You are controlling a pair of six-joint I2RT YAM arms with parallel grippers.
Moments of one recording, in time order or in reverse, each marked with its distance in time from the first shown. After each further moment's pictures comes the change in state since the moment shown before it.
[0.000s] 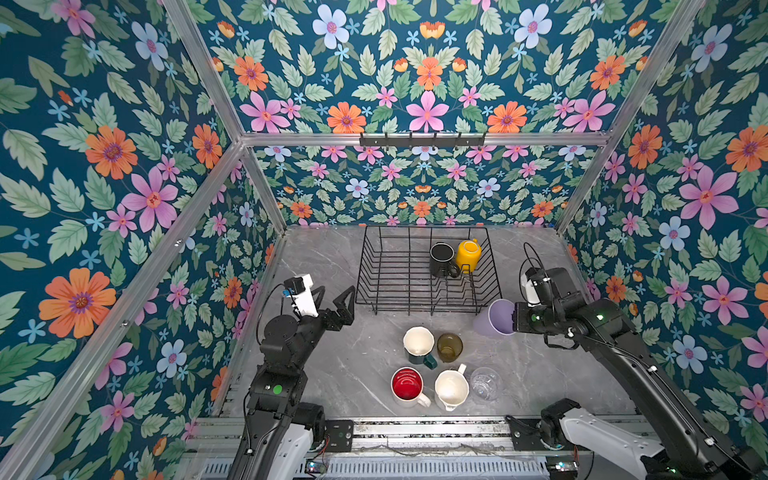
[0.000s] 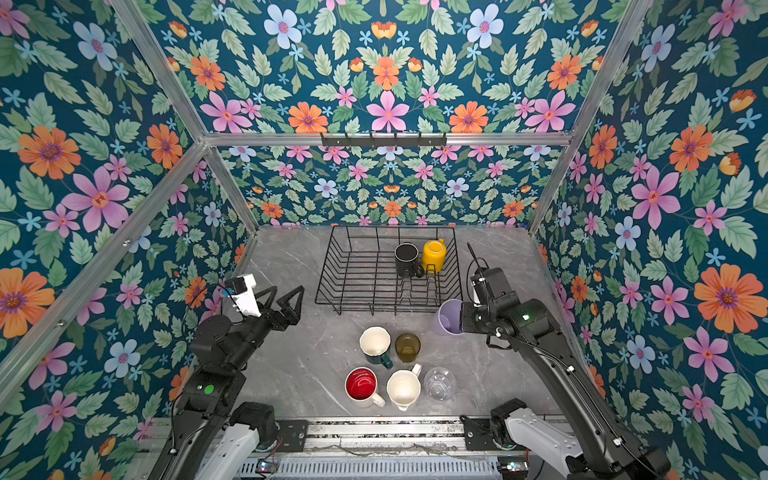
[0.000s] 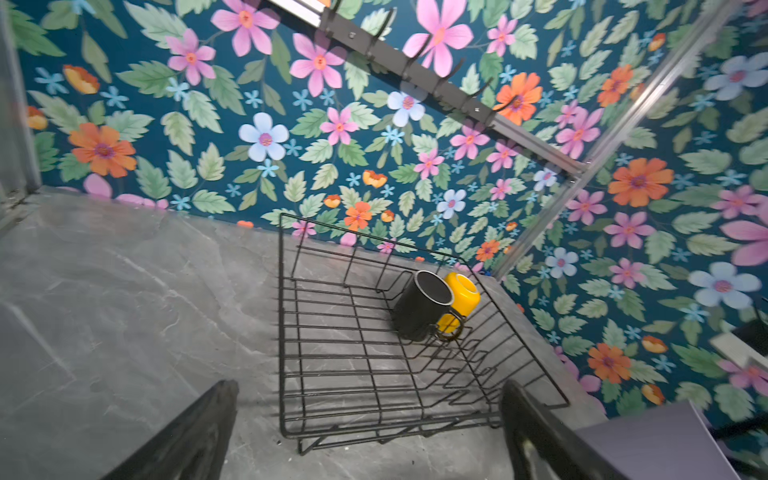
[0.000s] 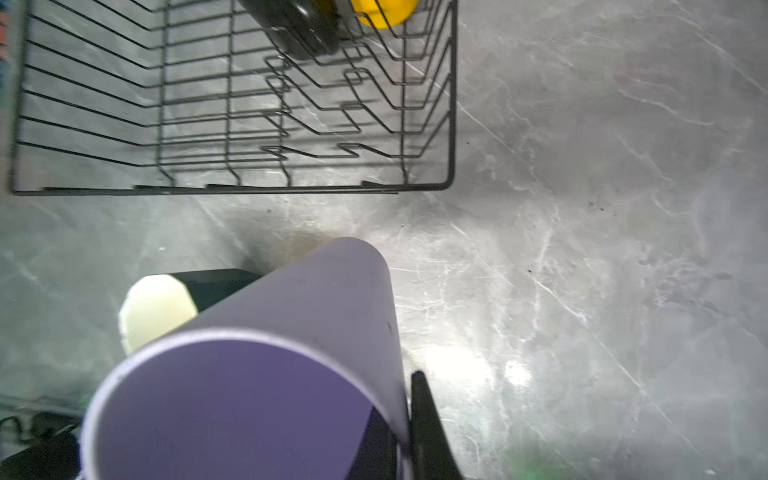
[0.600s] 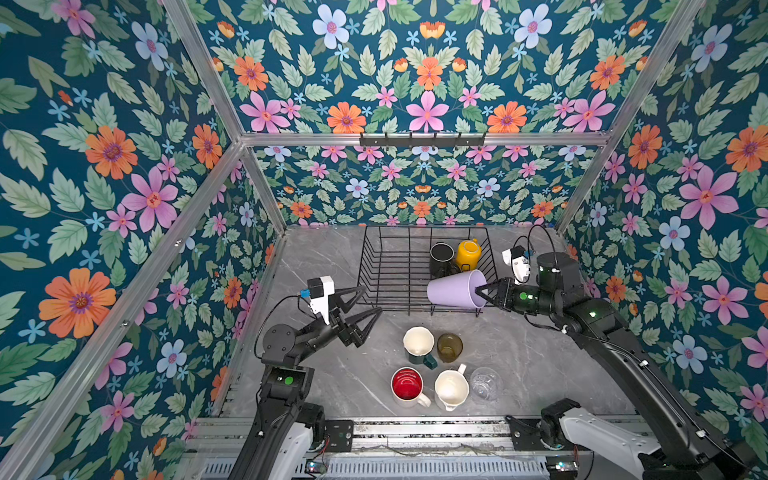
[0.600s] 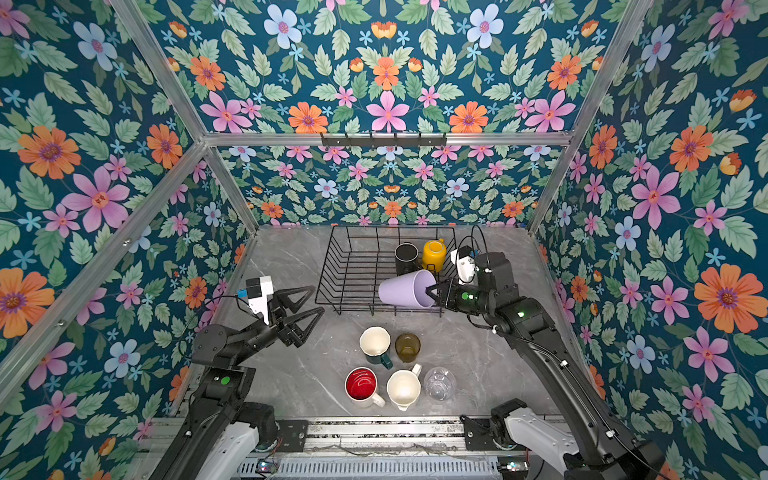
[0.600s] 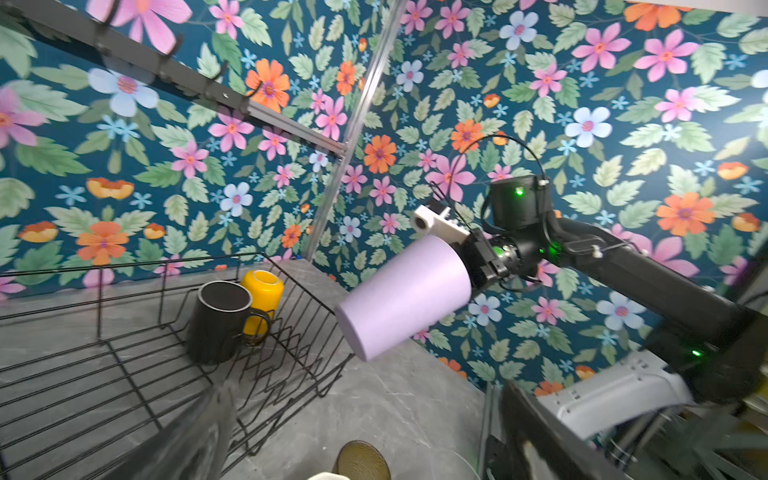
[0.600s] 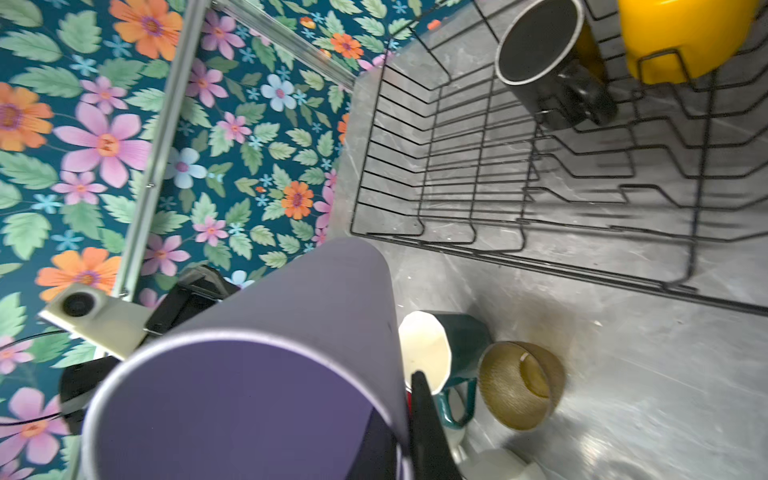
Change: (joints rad) left arm 0.000 0.096 -0.127 0.584 0.599 -0.230; right arm -0.018 0.028 -0.076 0.534 -0.506 0.272
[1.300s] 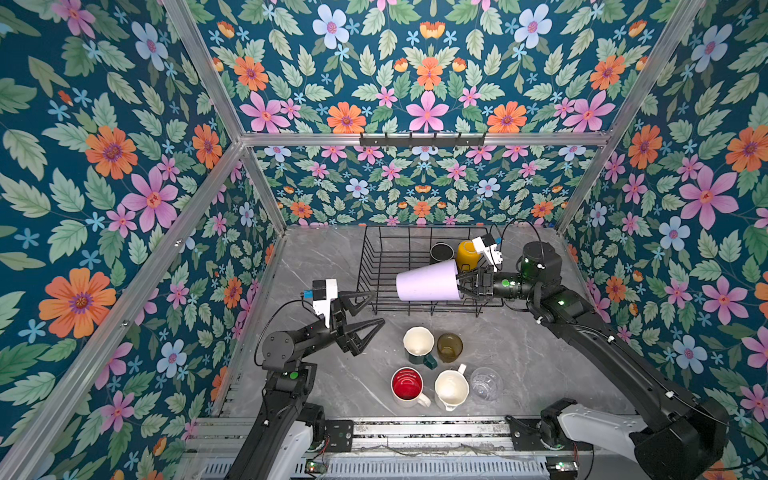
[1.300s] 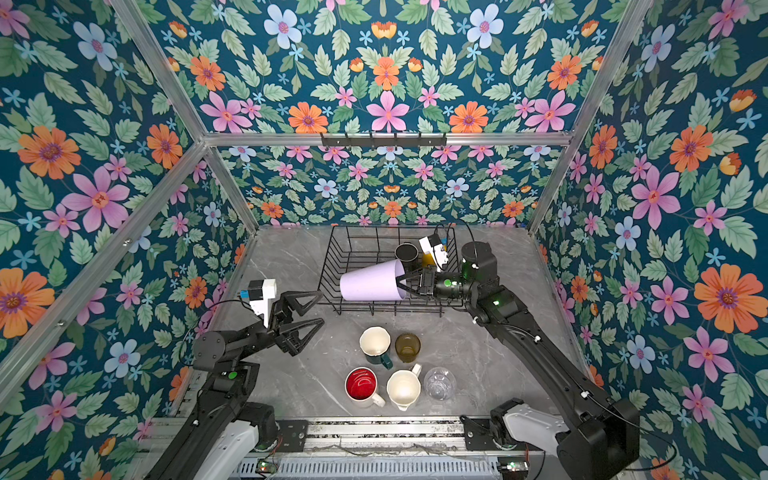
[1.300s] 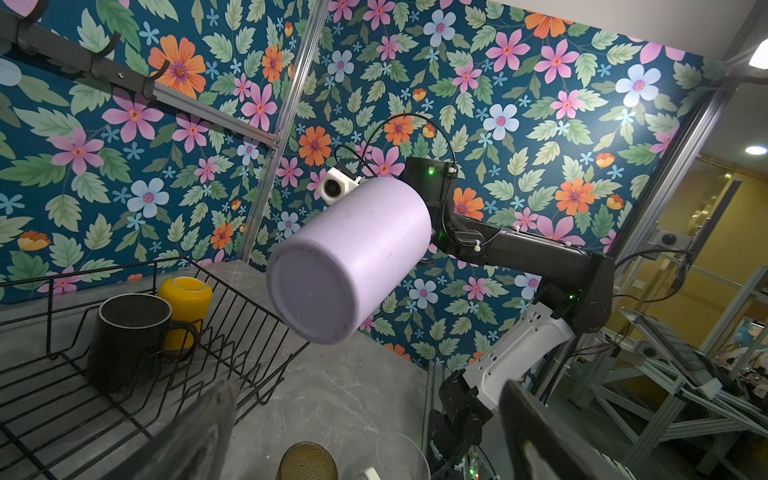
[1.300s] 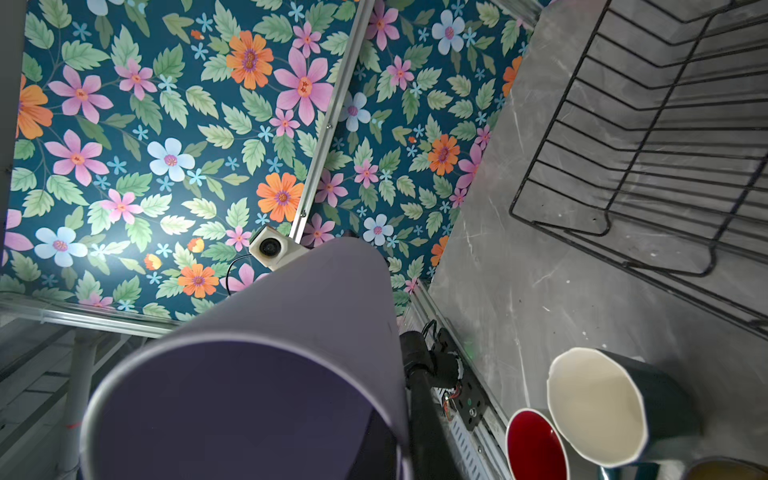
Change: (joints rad) left arm 0.000 0.049 -0.034 0.248 0.132 -0.153; right arm 0.075 0.154 -0.024 0.476 -0.371 0.203
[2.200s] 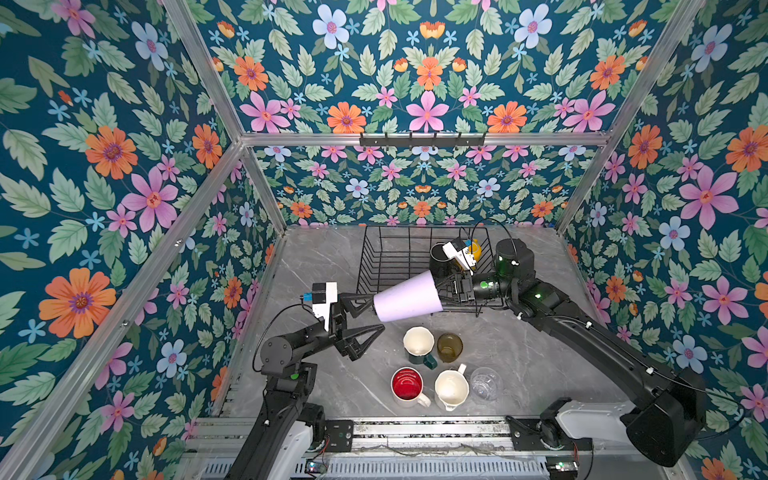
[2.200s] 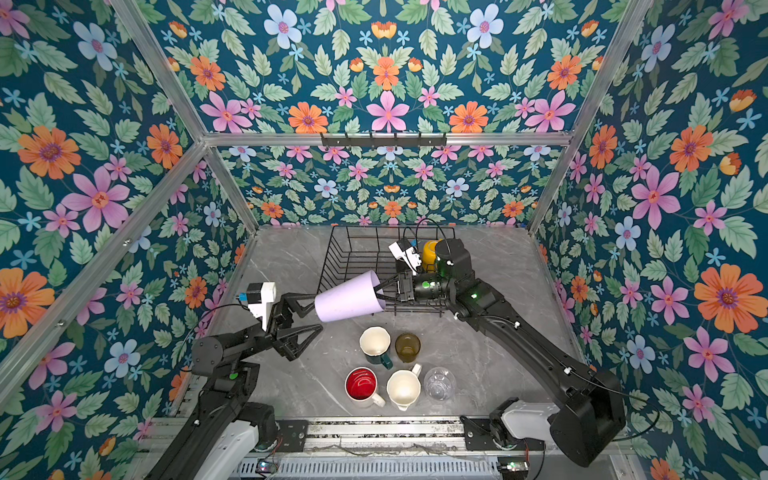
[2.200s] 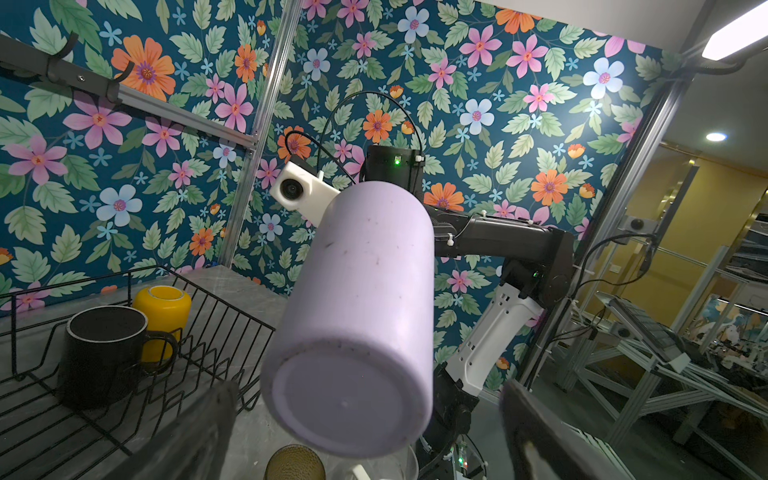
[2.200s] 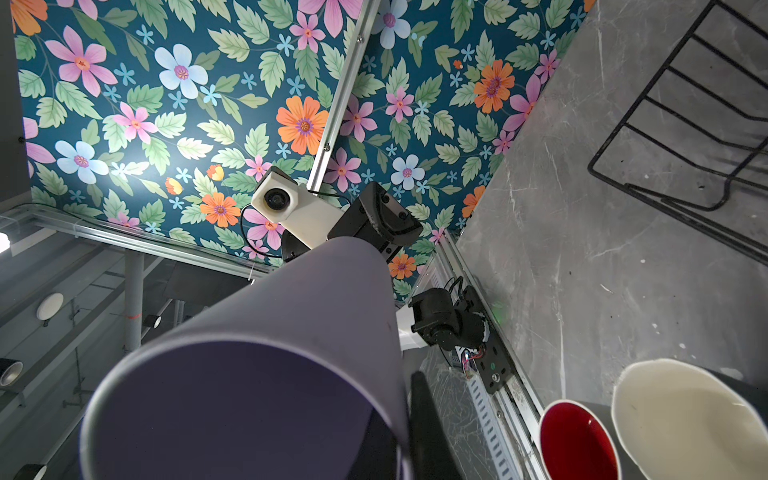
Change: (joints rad) left arm 0.000 0.001 -0.014 0.092 0.042 -0.049; right arm 0.133 0.123 0.074 0.030 -0.077 -0.034
